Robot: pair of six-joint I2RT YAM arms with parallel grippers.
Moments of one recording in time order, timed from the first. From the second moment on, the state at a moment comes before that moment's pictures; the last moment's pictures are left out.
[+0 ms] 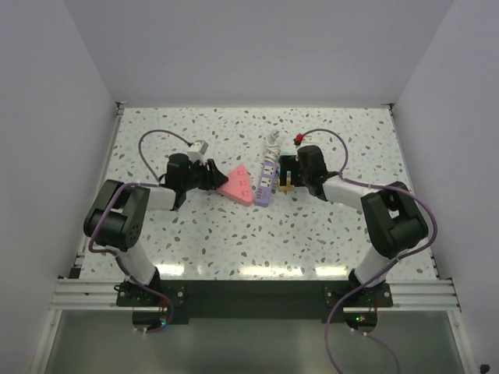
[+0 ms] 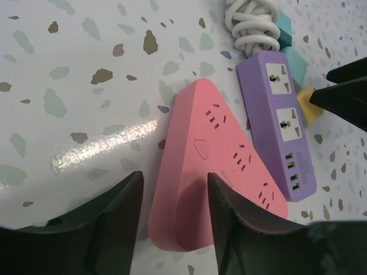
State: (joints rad) left arm -0.25 1.74 0.69 0.58 0.43 -0.35; right arm 0.43 1.69 0.90 0.08 0.13 0.29
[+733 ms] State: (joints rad) left arm -0.37 1.58 0.64 0.54 0.23 -0.26; right arm 0.44 1.76 0.96 0.02 0.03 0.28
